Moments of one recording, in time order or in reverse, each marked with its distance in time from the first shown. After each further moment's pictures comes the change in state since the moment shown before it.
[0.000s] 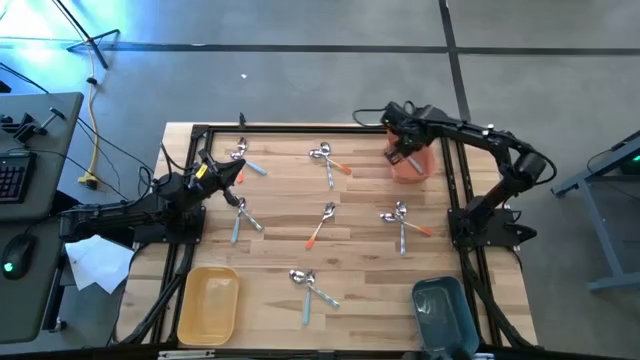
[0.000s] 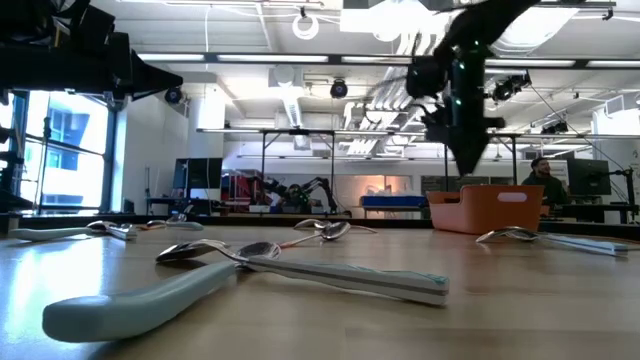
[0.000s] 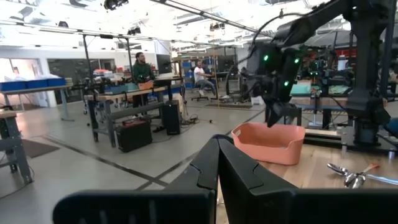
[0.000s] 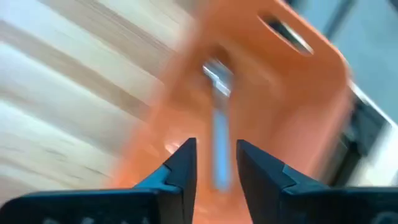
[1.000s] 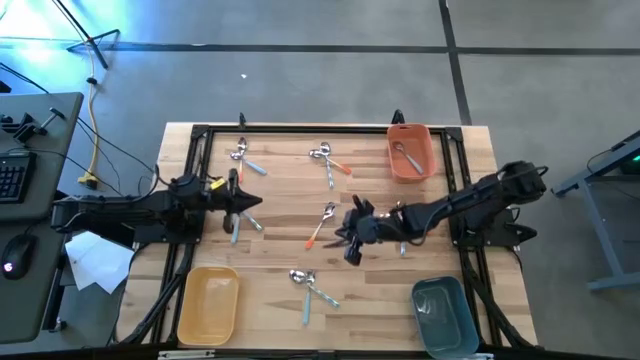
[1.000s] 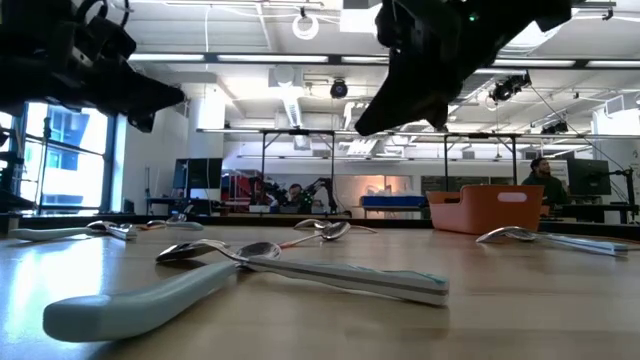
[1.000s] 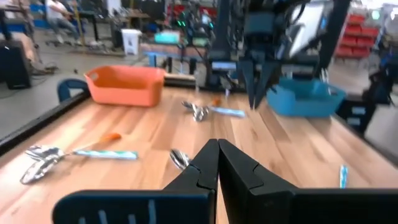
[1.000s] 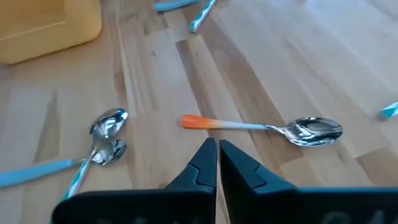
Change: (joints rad) left arm -0.056 0.199 0.000 -0.050 0.510 -0.192; right arm 0.934 0.003 -0.291 0.959 0.043 0.217
